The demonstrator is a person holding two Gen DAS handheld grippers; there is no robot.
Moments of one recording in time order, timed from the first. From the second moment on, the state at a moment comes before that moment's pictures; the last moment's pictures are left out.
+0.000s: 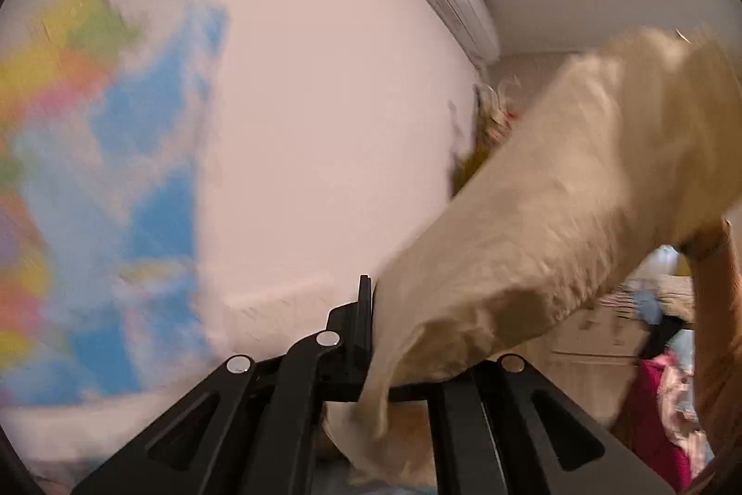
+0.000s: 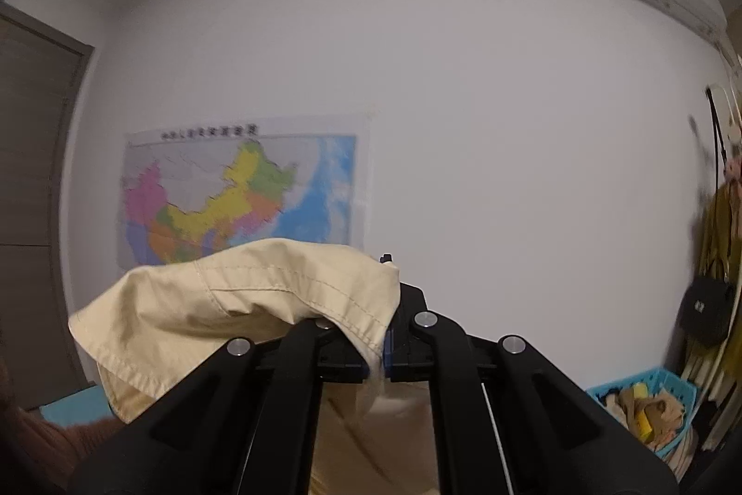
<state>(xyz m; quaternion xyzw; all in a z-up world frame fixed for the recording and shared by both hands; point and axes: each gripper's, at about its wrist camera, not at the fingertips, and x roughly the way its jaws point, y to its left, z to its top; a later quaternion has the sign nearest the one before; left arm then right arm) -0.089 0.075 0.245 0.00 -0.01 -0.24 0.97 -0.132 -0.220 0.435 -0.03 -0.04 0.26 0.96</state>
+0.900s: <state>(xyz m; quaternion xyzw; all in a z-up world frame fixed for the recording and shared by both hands) -0.015 0.295 0.076 -0.01 0.38 0.12 0.92 0.143 0.017 0.128 0.00 0.38 0.39 0.83</state>
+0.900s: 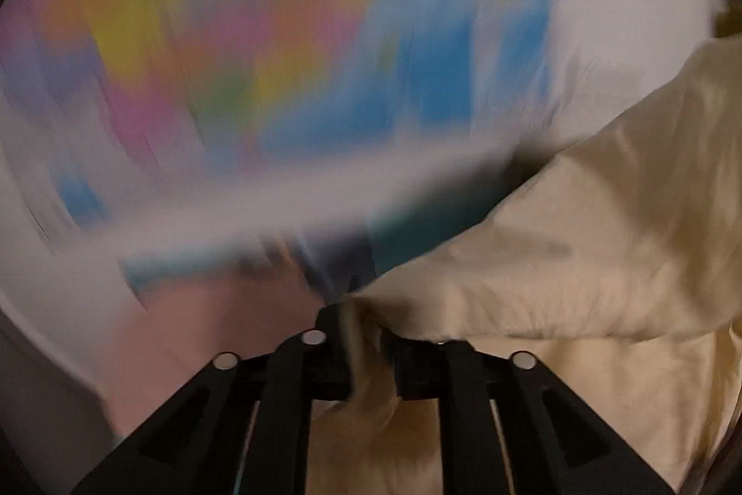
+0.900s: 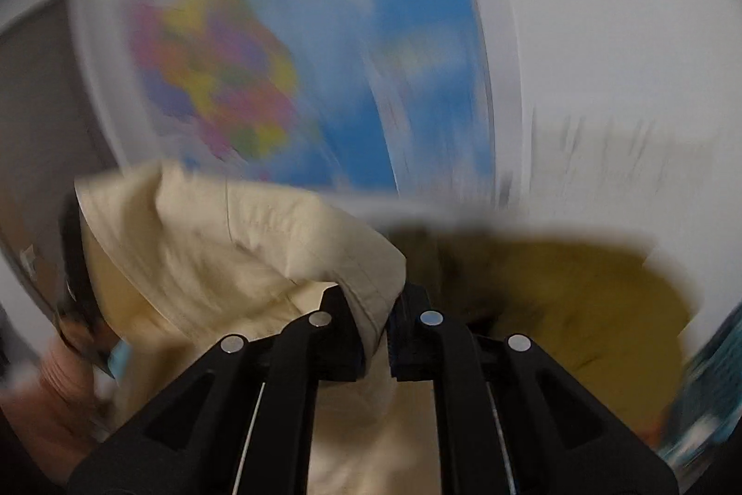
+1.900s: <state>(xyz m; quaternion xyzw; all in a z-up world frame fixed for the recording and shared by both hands) 0.101 0.305 -0.010 -0.14 0.51 -0.10 0.84 0.195 0.089 0.087 -0.08 0.36 0.39 0.84</state>
